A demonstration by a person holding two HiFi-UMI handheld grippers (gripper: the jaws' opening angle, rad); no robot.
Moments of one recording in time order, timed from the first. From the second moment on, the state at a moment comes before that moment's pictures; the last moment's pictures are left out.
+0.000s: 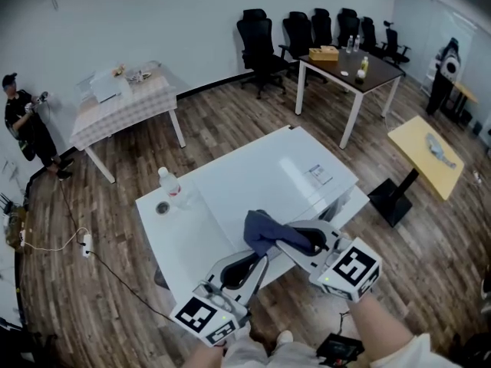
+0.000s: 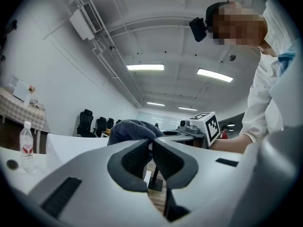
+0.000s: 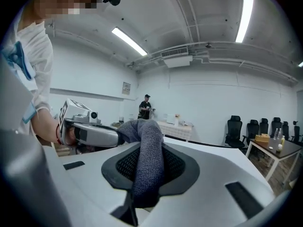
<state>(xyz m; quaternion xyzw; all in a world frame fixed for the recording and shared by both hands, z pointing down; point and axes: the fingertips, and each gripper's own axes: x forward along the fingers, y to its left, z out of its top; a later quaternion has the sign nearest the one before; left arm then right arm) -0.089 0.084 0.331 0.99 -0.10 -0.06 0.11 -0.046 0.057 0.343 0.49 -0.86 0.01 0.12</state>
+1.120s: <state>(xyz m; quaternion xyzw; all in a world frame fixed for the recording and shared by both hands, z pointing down) -0.097 -0.004 0.337 0.99 -0.04 -0.06 0.10 -0.065 -0.036 0.429 0.43 -0.85 0.10 0.28</state>
